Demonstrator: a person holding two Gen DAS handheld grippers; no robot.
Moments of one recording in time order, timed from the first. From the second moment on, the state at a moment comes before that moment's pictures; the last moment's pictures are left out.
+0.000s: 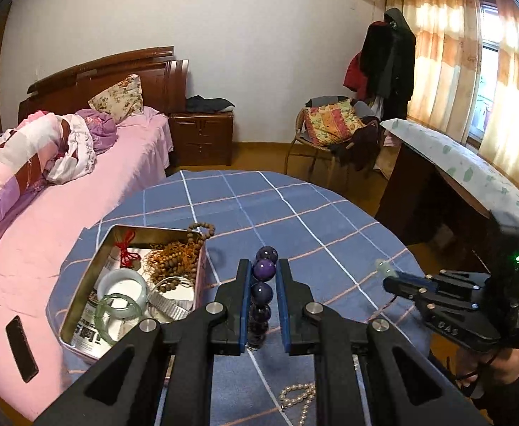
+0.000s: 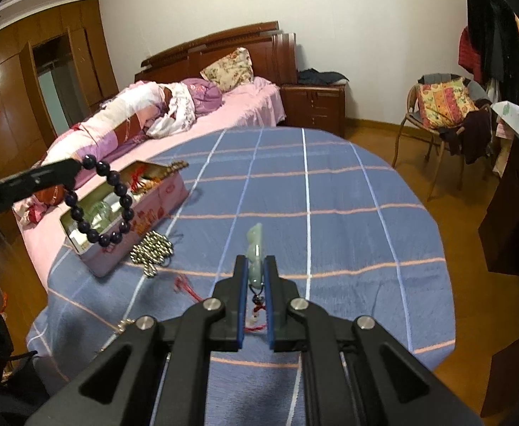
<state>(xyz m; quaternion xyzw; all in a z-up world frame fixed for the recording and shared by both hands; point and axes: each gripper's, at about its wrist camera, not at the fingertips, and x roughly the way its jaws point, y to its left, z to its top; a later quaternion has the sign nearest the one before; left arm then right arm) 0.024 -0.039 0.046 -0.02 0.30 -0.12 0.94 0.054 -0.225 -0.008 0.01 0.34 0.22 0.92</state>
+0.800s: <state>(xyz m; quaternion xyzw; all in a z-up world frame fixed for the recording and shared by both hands) 0.016 0.030 0.068 -0.03 0.28 -0.05 0.96 0.048 -0.157 0.058 -0.04 0.26 0.28 0.92</state>
